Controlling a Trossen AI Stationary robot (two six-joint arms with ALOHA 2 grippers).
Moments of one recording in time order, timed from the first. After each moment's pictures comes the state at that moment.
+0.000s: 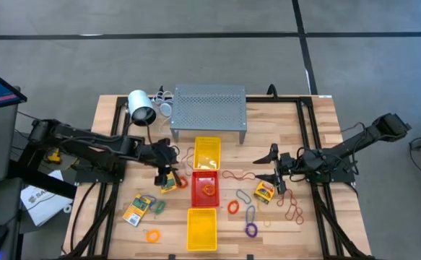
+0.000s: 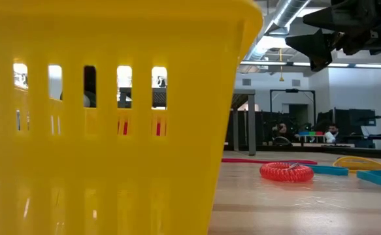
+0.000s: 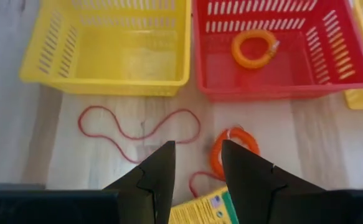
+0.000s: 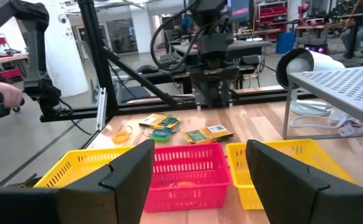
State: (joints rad) left arm -0.08 1.14 0.67 -0.42 -0.11 -0.03; right arm 0.38 0.87 0.15 0.71 0.32 0.13
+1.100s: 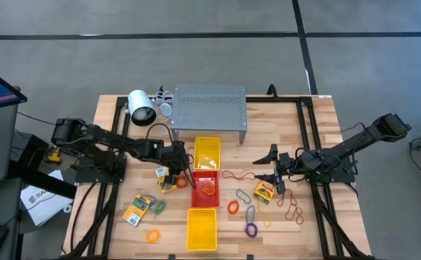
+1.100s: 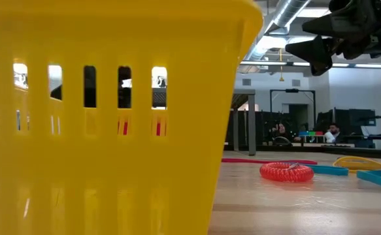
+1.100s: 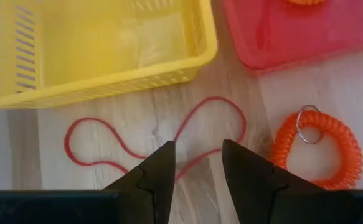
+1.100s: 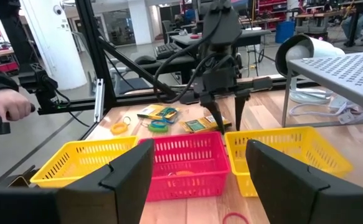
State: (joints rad) left arm 0.00 1.48 0.68 -0.22 -0.07 0.24; right arm 0.36 0.87 0.15 0.67 0.32 0.16
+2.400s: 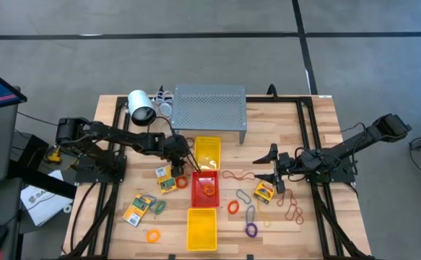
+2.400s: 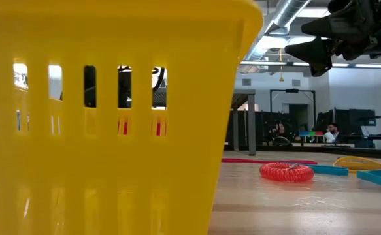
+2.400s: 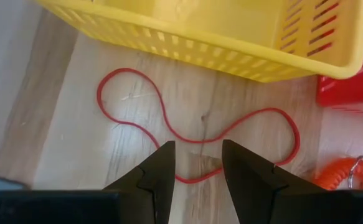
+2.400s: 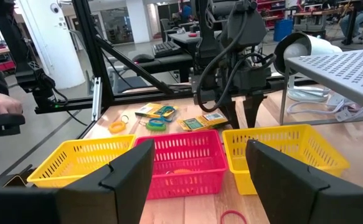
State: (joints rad) left arm 0.12 1.52 0.68 -0.21 -0.05 -0.09; right arm 0.36 0.87 0.15 0.66 0.32 0.16
